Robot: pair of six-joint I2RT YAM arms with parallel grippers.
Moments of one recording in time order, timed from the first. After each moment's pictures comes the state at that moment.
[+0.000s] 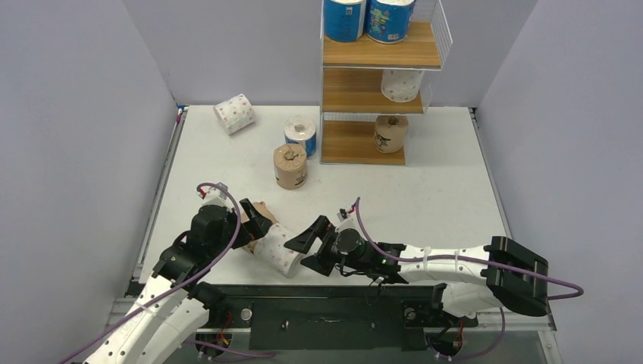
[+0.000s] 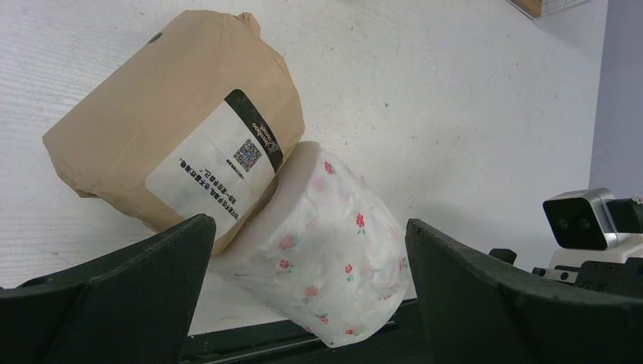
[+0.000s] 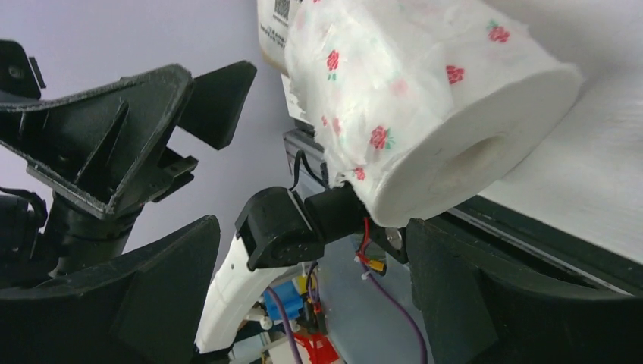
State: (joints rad) left arm -0.50 0.57 0.59 -0.64 -0.09 -0.81; right arm 1.19 1.30 0.57 0.29 0.11 1.59
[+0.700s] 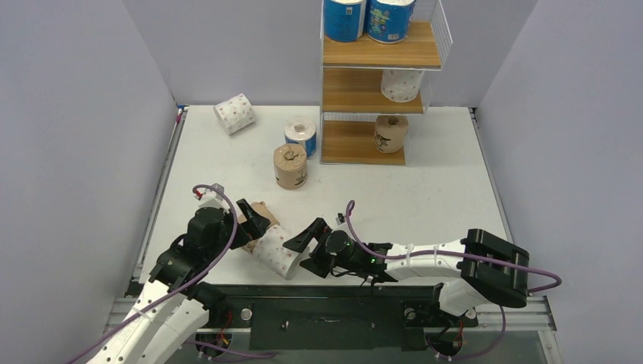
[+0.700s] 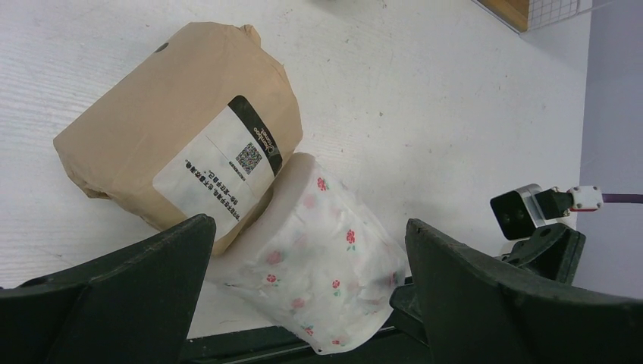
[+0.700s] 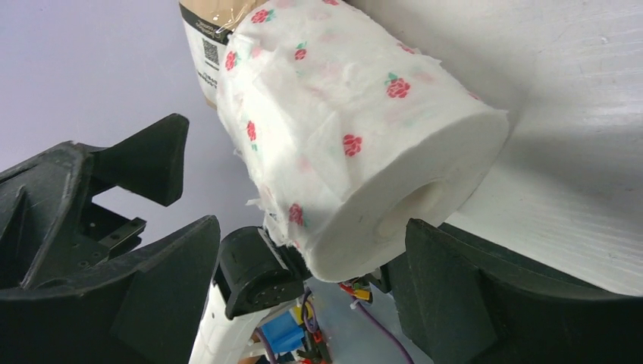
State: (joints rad) left arm -0.50 0.53 0.59 -0.65 -0.11 -0.81; right arm 1.21 1.43 0.60 0.30 0.16 1.67
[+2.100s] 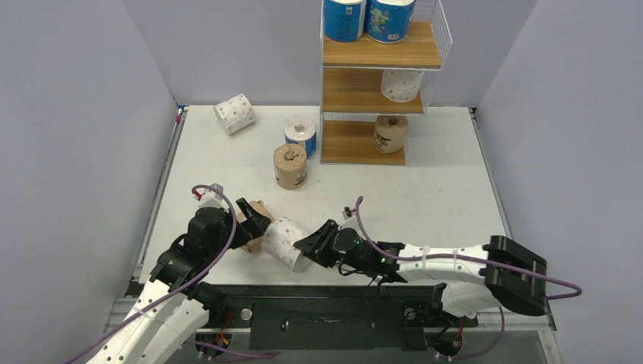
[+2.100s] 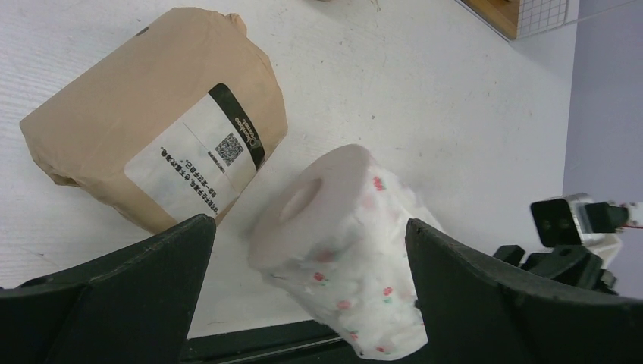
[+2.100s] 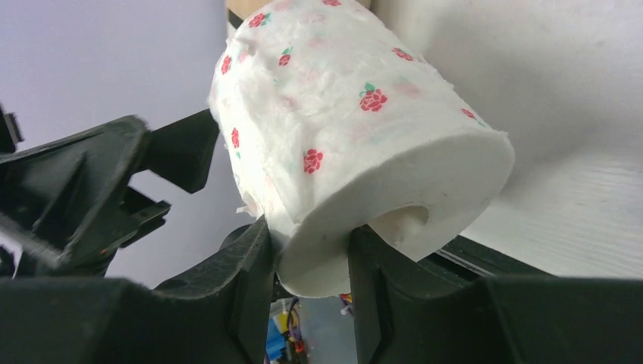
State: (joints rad) left arm -0.50 0.53 0.58 -0.64 -0.11 -0.85; right arm 1.20 1.38 0.59 0.30 0.20 1.60
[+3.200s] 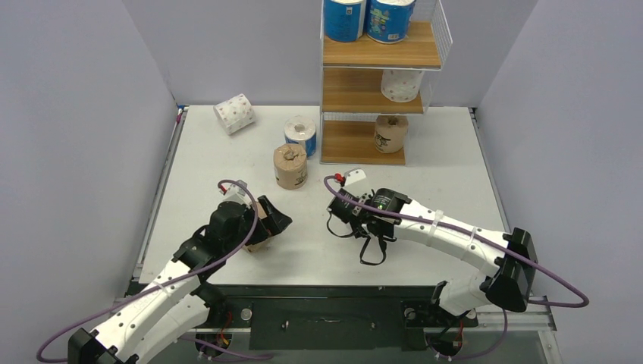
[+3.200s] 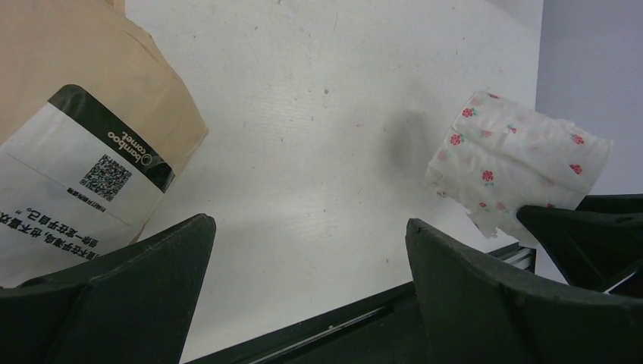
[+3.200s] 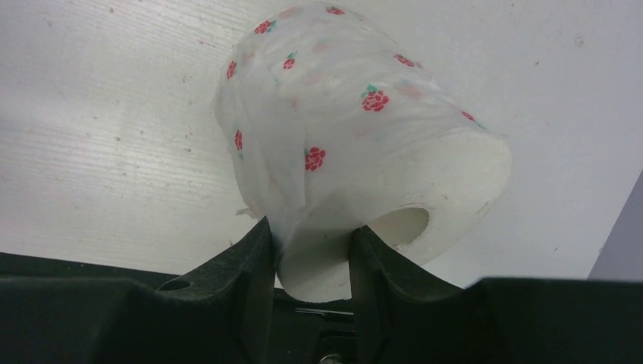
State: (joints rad) left arm -0.59 0.70 0.51 -0.36 -0.03 -0.91; right arm 1.04 1.40 1.24 -1.10 0.55 0.58
